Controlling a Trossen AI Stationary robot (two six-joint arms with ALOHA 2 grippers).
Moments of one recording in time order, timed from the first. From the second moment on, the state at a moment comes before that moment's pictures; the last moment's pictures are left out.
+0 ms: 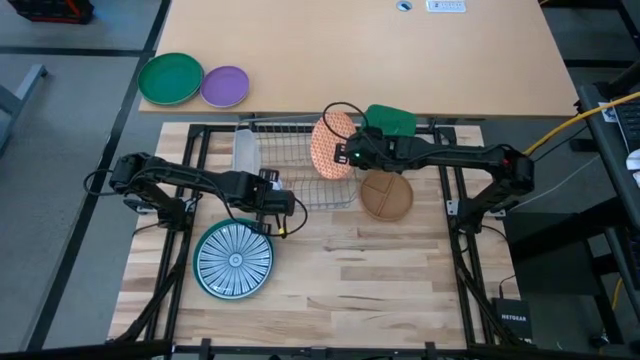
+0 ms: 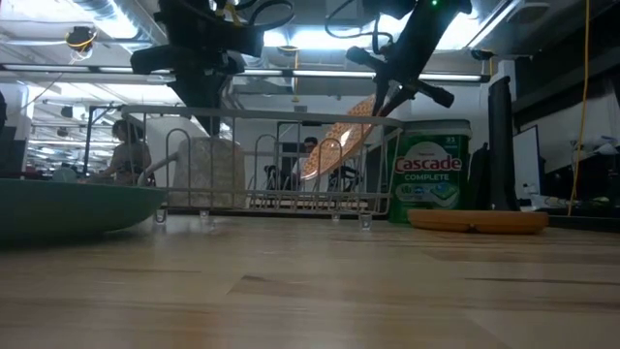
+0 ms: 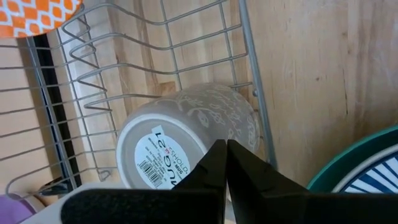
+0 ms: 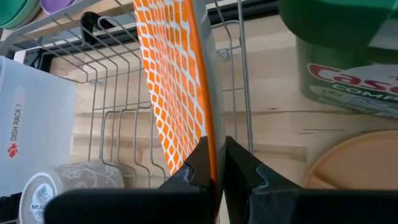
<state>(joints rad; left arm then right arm) -0.08 1.57 1.23 -1.03 -0.41 0.12 -0.23 1.56 1.28 -0.66 0.35 1.25</state>
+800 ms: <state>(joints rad) -0.10 1.56 1.23 -1.01 -0.41 0.20 -0.14 1.59 1.28 -0.60 0.37 1.25</state>
